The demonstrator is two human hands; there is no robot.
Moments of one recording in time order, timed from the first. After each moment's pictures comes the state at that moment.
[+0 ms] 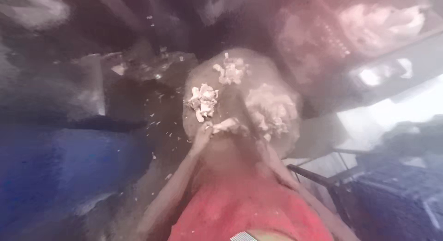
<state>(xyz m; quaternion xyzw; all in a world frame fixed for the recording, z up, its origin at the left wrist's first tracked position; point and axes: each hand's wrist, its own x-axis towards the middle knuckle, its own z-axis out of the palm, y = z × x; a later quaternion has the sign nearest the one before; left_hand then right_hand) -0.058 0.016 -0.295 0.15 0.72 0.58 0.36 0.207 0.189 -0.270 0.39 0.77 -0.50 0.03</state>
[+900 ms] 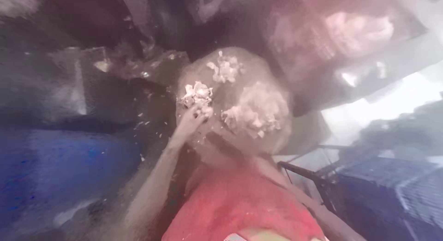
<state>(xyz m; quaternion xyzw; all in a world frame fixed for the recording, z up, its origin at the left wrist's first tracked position) -0.100 0.021 -0.202 0.34 0.80 0.41 0.28 0.231 0.145 -0.264 0.25 0.90 -0.24 0.26</state>
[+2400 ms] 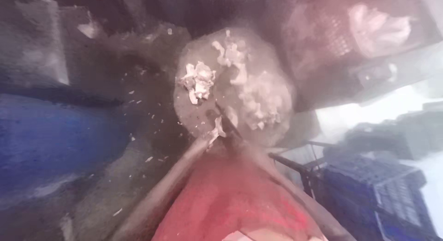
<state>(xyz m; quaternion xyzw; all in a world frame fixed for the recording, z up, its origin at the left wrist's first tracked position) 0.012 -0.037 -0.333 -0.02 0.66 0.47 0.59 0.212 0.149 -0.272 0.37 0.81 -0.39 0.24</state>
